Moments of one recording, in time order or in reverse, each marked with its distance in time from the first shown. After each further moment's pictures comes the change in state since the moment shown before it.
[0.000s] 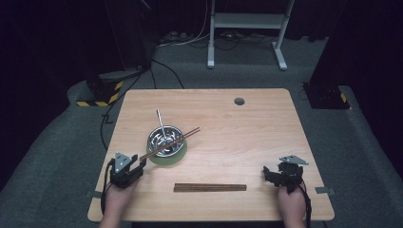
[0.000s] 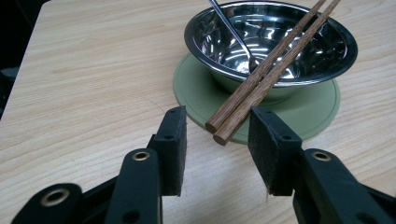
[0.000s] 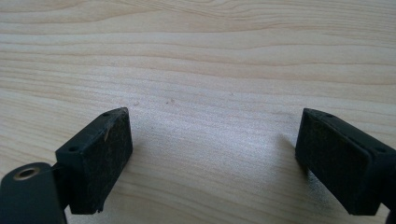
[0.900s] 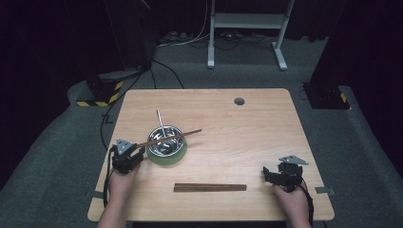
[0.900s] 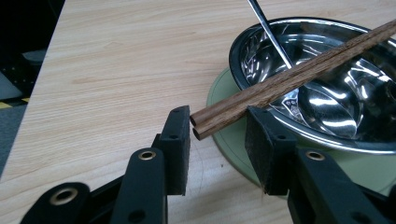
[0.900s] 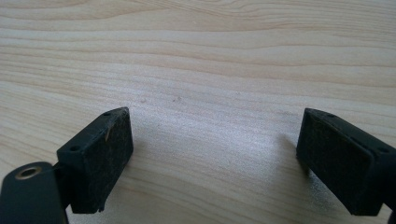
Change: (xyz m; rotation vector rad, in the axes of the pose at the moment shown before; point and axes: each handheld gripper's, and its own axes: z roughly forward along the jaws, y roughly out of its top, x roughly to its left) left arm 0.010 0.020 0.047 -0.008 0.095 -0.077; right arm -0.001 0.000 0.000 -0.001 0.029 -0.026
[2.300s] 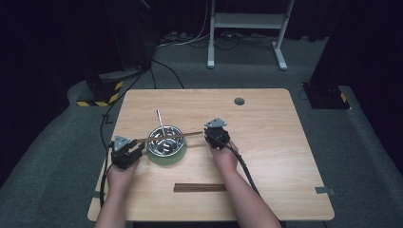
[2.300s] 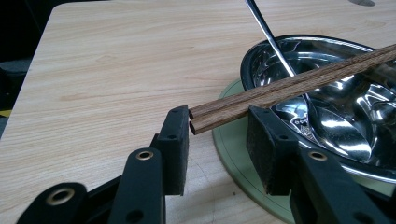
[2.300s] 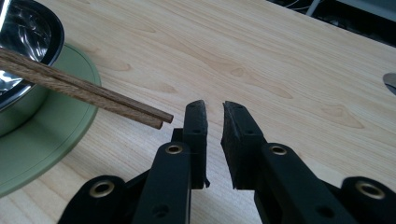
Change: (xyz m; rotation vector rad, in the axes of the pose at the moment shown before) left arm 0.016 0.005 0.013 -0.017 -0.081 -0.008; right arm 0.185 0.145 0.099 -0.155 0.140 -0.245
